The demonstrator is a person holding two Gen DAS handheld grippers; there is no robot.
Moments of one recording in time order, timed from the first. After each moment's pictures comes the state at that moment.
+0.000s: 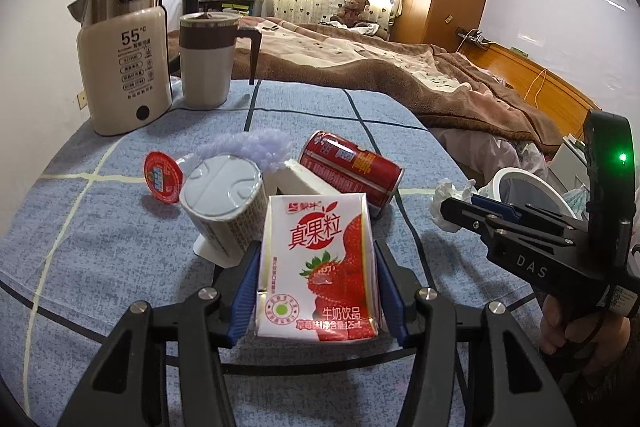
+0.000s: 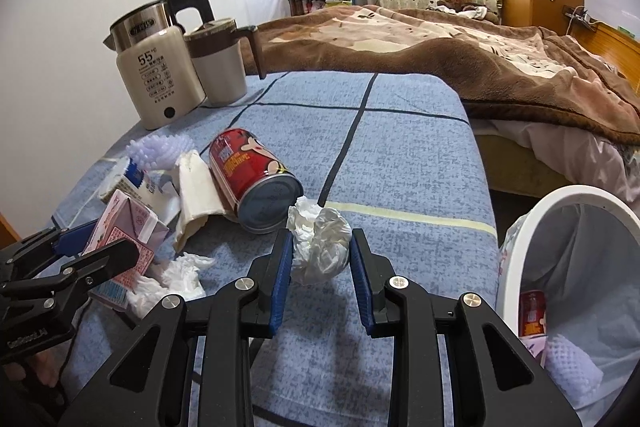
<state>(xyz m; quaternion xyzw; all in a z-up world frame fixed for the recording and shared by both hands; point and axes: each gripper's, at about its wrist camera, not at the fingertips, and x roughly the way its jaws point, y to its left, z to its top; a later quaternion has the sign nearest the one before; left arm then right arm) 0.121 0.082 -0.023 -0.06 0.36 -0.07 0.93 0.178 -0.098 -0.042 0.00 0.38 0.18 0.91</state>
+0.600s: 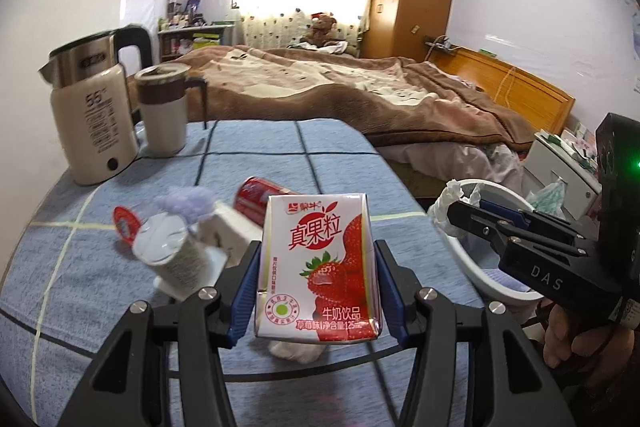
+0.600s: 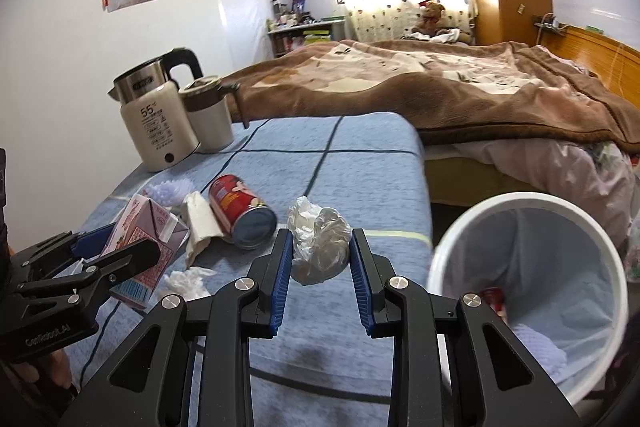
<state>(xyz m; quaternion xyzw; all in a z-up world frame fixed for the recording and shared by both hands) 0.109 0.032 0.017 -0.03 0.32 -0.11 0.94 0.134 -0.148 0.004 0.03 0.32 0.15 0.93</state>
